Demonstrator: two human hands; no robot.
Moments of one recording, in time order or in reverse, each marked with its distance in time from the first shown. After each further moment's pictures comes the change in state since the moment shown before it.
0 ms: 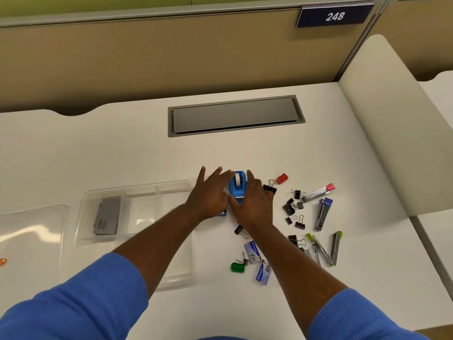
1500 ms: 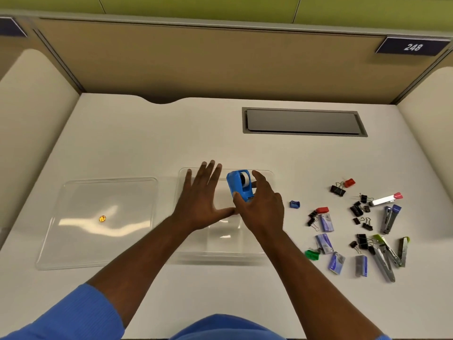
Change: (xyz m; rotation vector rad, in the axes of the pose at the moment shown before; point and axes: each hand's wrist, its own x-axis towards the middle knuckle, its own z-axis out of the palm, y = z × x) left_hand -0.199 -0.173 -0.074 0.087 0.270 -0.127; right_hand -0.089 -0.224 0.037 0.106 0.055 -0.034
